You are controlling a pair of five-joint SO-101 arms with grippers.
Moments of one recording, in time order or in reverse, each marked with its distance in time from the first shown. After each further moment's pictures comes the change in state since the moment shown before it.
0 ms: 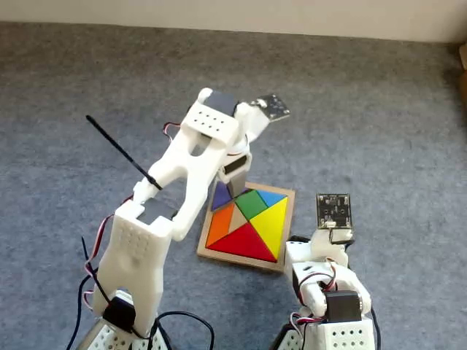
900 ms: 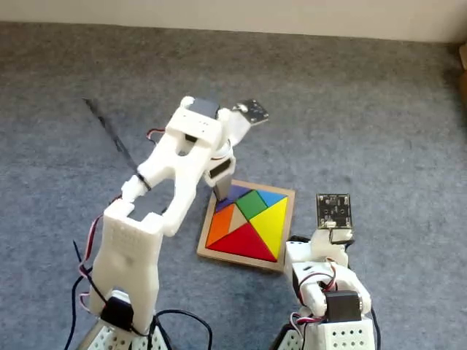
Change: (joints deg) left arm -4.5 -0.1 12.1 -10.1 -1.2; right arm 0.0 0.0 0.0 0.0 0.0
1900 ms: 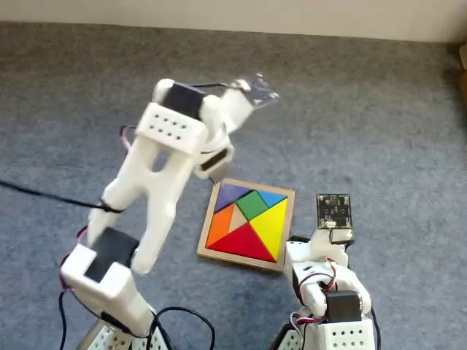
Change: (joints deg) left arm 1.1 -27.9 1.8 13.8 0.8; right arm 0.0 0.0 0.0 0.0 0.0
